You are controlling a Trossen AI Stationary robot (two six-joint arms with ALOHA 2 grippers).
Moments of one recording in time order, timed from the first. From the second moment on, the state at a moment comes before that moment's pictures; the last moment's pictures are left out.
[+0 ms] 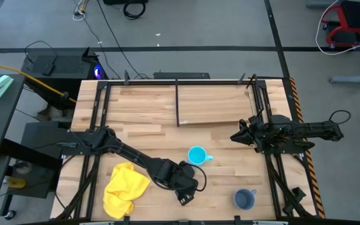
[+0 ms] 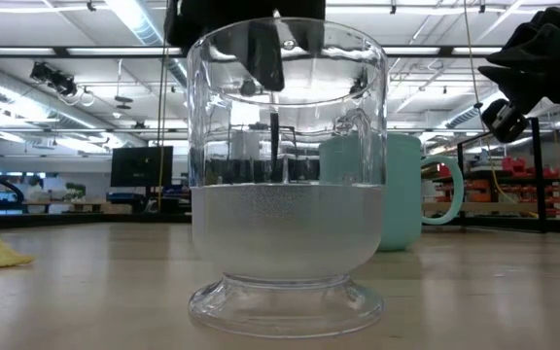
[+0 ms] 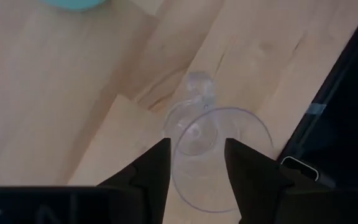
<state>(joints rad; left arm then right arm) -0.46 2.19 1.99 -1.02 -0.05 -1.02 0.02 0.04 0.03 0.01 -0.20 0.58</state>
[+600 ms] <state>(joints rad) -0.45 2.23 1.99 -1.11 -0.06 -1.18 0.02 0.05 0.03 0.01 -0.24 0.57</state>
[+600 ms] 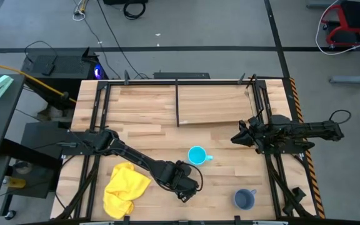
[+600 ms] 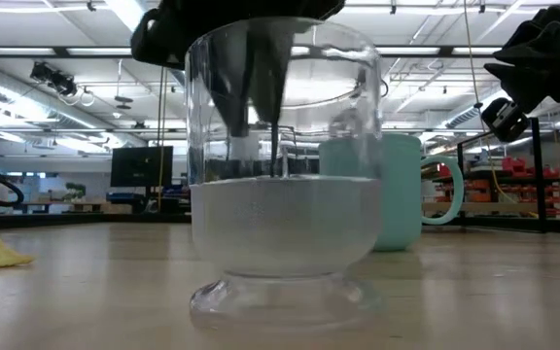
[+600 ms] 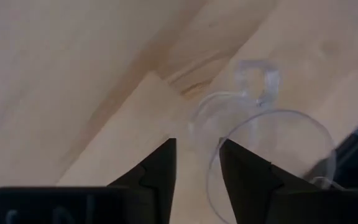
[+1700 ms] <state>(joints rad) -0.40 2.23 2.10 -1.39 -0.12 -0.35 0.02 0.05 0.03 0.01 -0.26 0.55</state>
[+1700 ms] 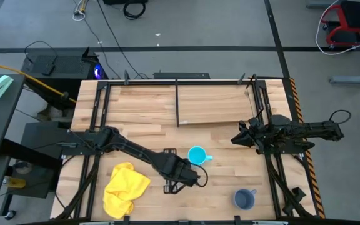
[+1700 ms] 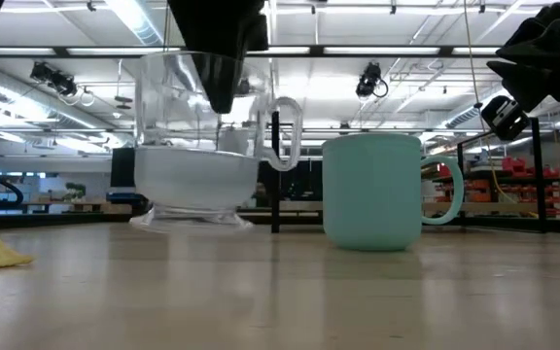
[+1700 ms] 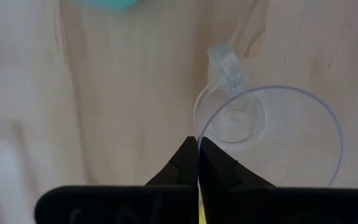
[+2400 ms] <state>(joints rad) -0.27 2.23 2.09 -1.31 -0.16 -0.07 0.02 0.05 0.03 0.01 -0.26 0.55</state>
